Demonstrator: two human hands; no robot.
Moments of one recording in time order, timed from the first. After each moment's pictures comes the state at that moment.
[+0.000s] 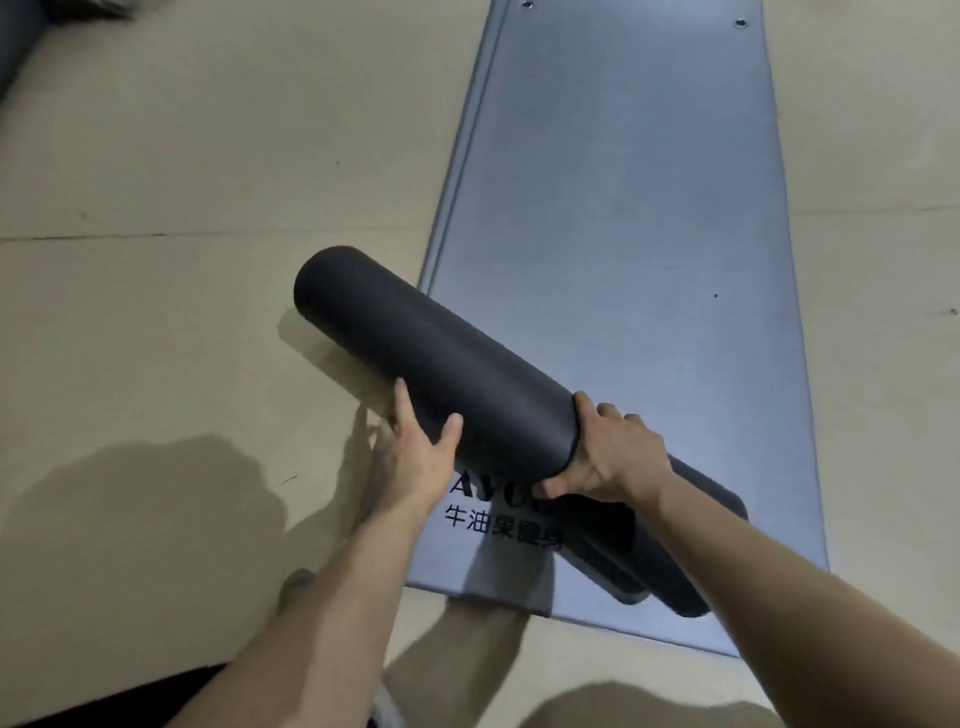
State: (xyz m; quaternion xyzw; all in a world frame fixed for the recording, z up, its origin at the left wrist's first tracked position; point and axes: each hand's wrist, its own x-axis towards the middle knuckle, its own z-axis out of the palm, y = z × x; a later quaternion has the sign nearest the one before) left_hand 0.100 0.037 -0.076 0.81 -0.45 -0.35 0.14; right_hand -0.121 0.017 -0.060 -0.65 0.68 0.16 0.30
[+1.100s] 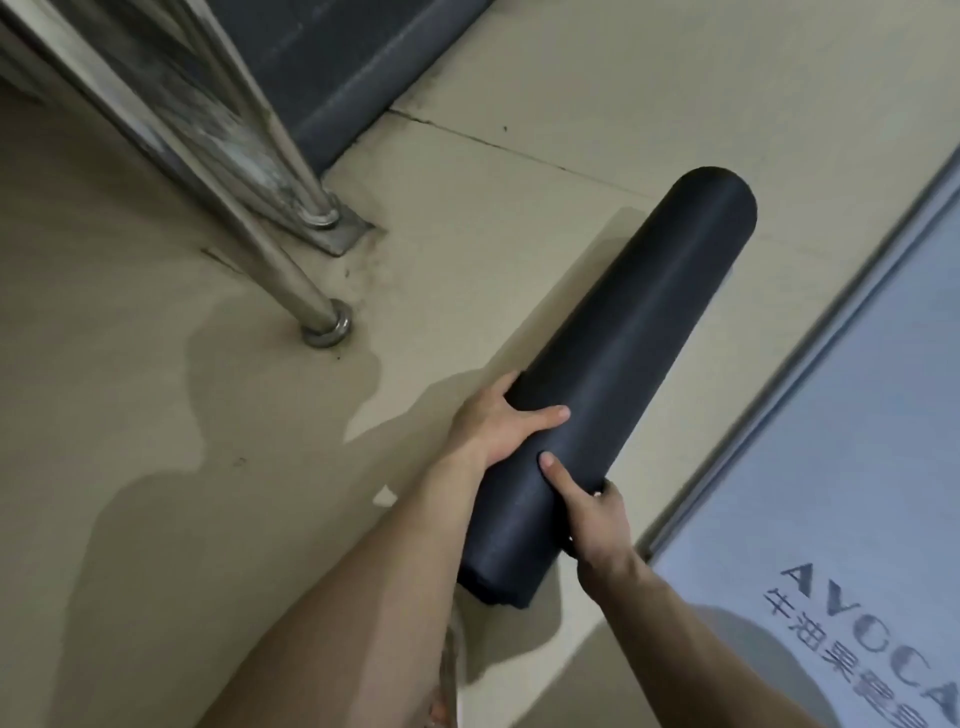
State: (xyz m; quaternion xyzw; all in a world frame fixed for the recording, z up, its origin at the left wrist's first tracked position) left_hand 0.417 0.118 -0.084 0.81 -0.27 -0.44 0.28; right_hand 0.255 0.124 -0.118 -0.31 0.58 -0.16 0.73
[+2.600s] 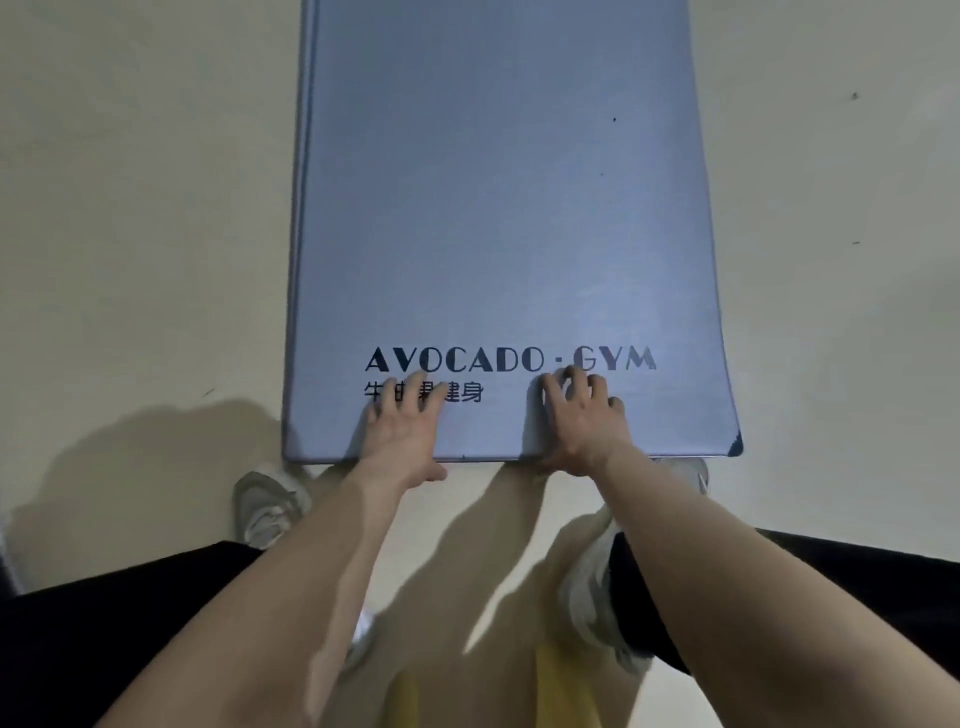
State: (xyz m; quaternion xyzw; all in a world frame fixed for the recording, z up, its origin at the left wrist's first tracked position) left_hand 0.049 0.145 -0.147 0.55 -0.76 -0.21 -0.28; right_hand -0.185 0.180 -0.147 -0.62 0.69 0.24 0.29
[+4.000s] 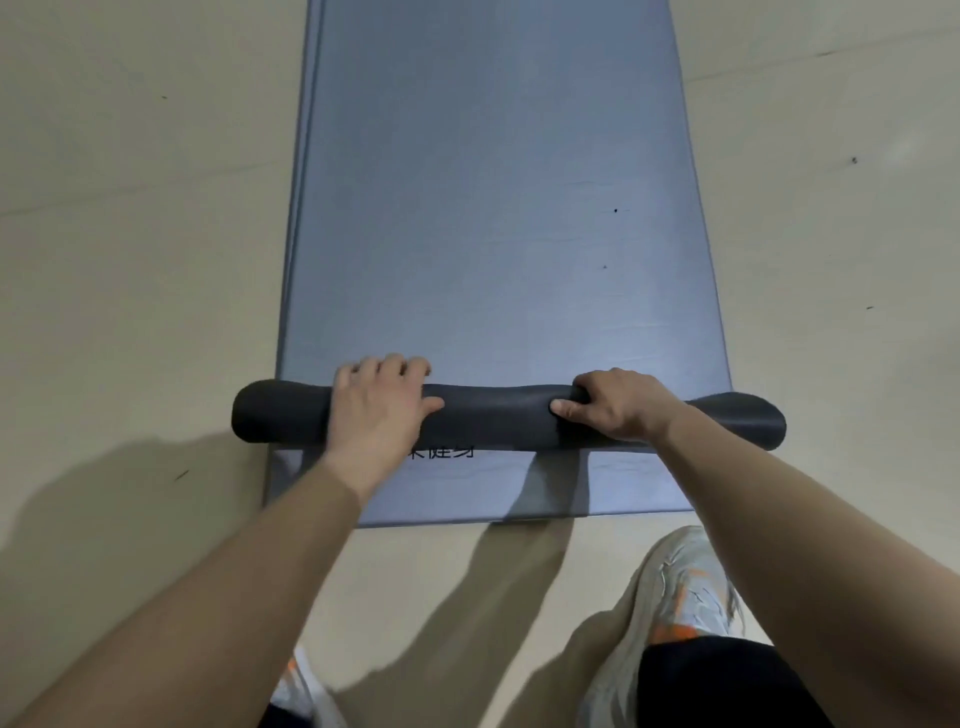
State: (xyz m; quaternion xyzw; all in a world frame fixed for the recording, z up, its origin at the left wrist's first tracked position) left_hand 0.041 0.032 -0.125 0.55 -0.83 -0.06 -0.06; right_hand -0.253 0.054 -0.134 -0.64 0.65 0.19 0.35
